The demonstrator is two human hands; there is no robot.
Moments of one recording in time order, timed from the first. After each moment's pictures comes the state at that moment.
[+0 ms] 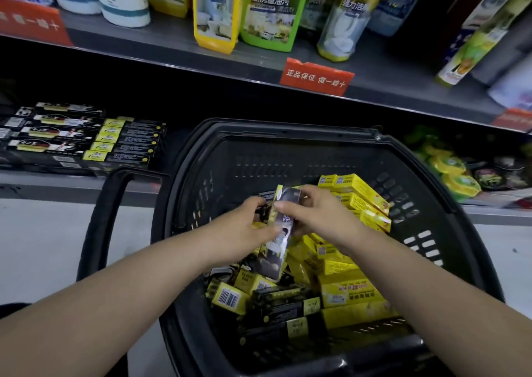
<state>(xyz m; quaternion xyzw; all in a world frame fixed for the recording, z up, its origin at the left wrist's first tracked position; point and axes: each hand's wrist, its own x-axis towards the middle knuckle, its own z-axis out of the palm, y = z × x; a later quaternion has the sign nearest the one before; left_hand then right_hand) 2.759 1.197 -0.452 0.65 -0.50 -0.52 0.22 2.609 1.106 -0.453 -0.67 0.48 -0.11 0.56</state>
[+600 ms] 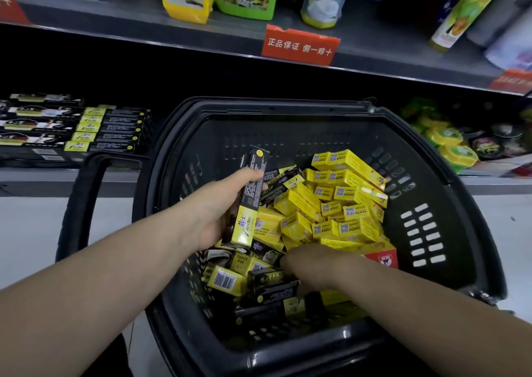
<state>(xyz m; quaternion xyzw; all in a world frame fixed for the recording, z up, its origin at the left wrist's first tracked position) 2.751 1.184 -0.454 0.60 -0.15 -0.68 0.38 2.569 1.144 -0.525 -0.86 0.25 0.43 0.15</state>
